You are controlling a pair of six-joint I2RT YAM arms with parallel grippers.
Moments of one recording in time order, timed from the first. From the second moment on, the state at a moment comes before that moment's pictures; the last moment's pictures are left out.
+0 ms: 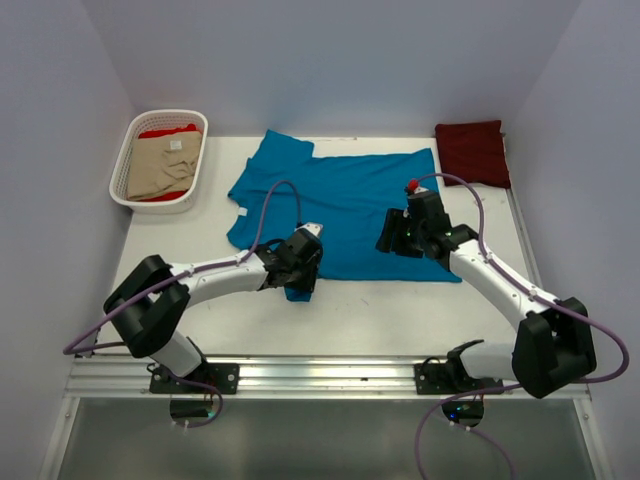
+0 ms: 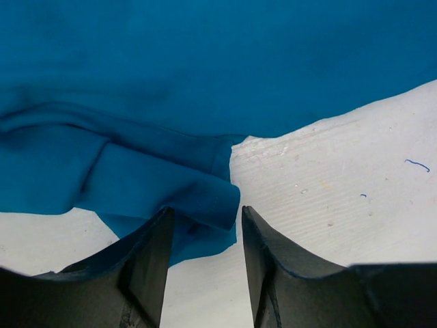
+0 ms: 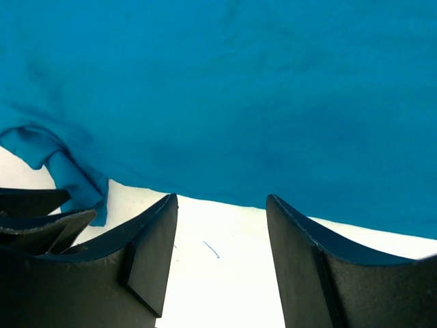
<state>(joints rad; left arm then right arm) -0.84 1.57 0.88 -0.35 -0.14 -0.54 0.39 1.30 0.88 -0.44 -0.04 0.51</state>
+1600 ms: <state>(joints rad) -0.85 0.98 0.72 -0.94 -0.17 -0.87 0.39 1.31 0.88 -0.50 -0.01 0.51</state>
